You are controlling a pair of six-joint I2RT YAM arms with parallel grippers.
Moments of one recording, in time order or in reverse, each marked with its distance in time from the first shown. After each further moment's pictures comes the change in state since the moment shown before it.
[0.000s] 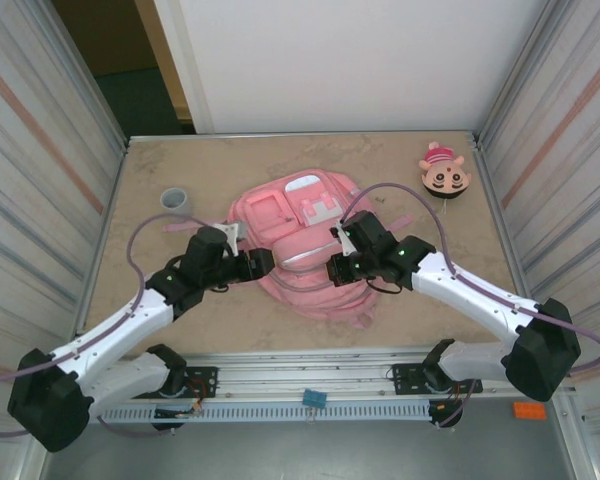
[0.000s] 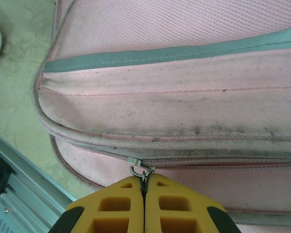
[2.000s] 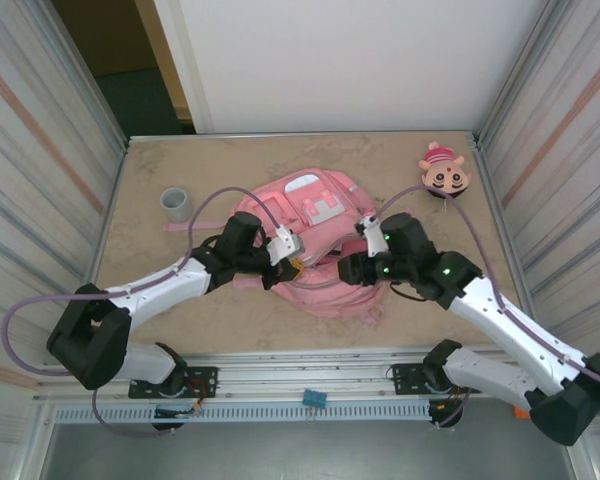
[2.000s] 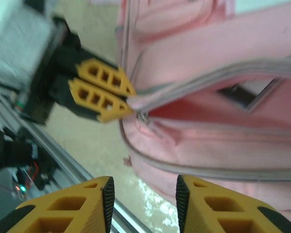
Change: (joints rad) left arm -0.052 0.364 0.154 0.140 0.354 1.119; right arm -0.063 -0.266 -0.060 -0.023 -0.100 -0.047
